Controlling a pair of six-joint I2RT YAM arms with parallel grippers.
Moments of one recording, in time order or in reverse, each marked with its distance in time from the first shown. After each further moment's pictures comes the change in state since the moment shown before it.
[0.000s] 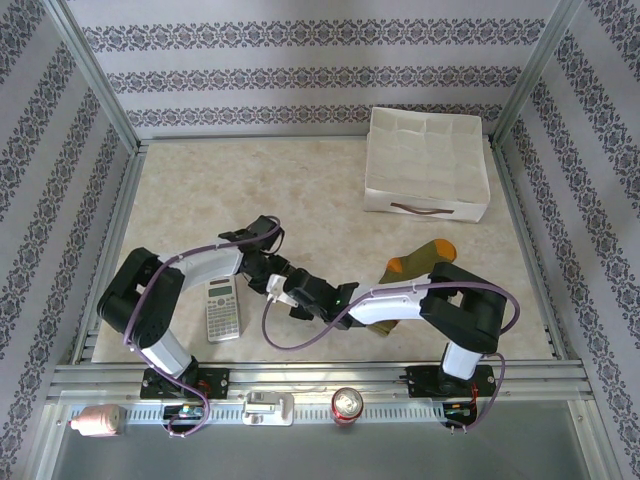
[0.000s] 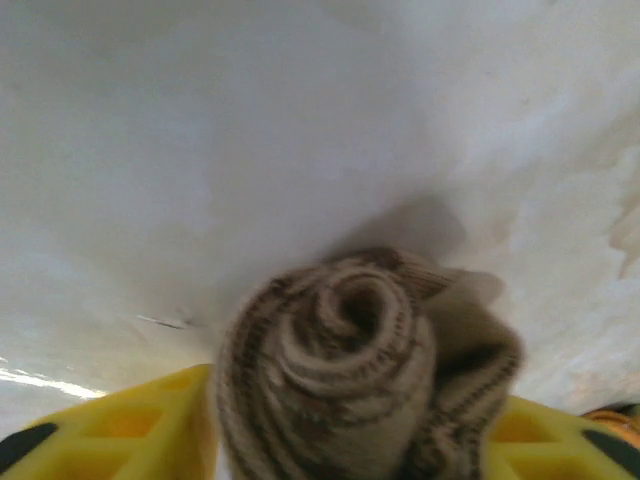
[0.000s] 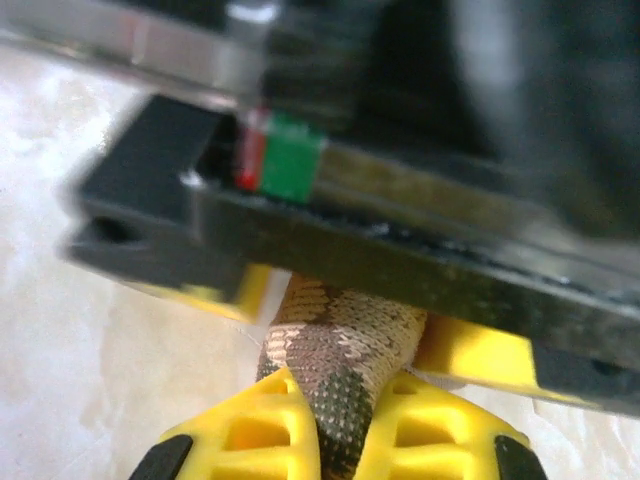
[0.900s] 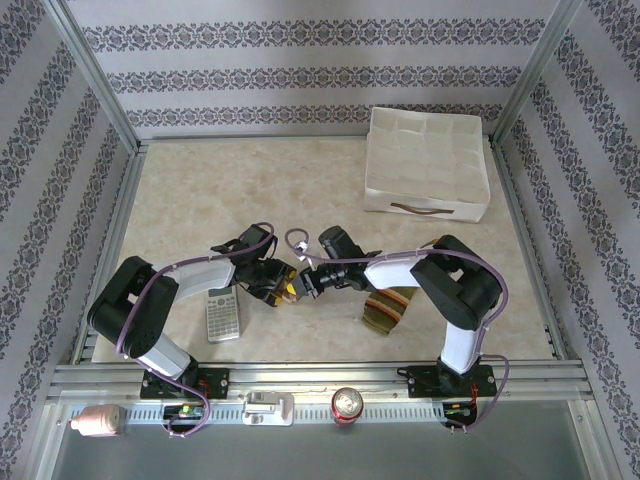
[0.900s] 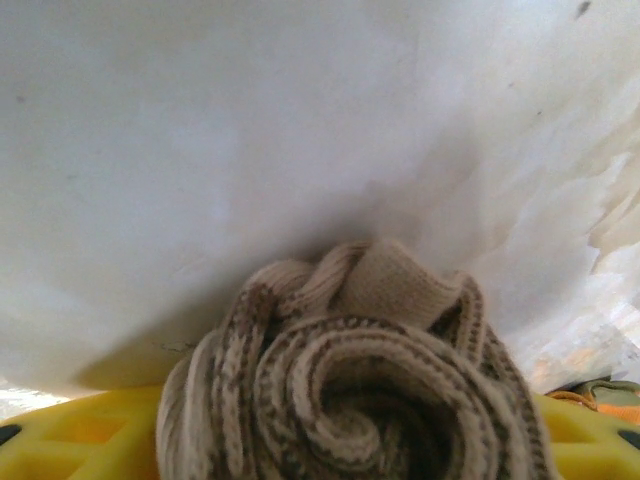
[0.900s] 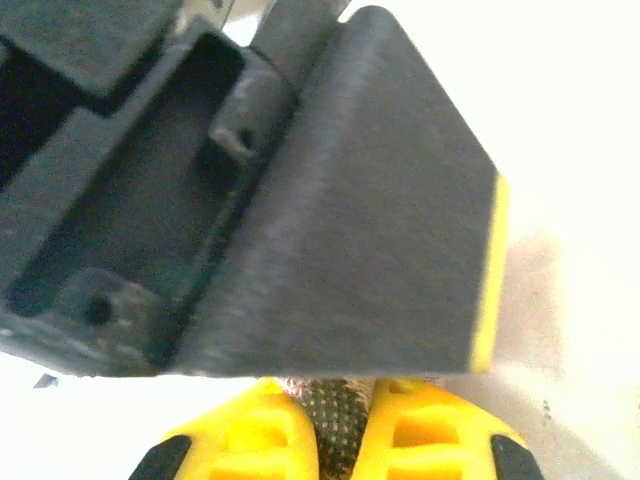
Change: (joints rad) left arm 0.006 -0.040 -0.122 0.196 0.016 -0.060; right arm -0.367 0.102 -0.021 0.177 -0.919 0.635
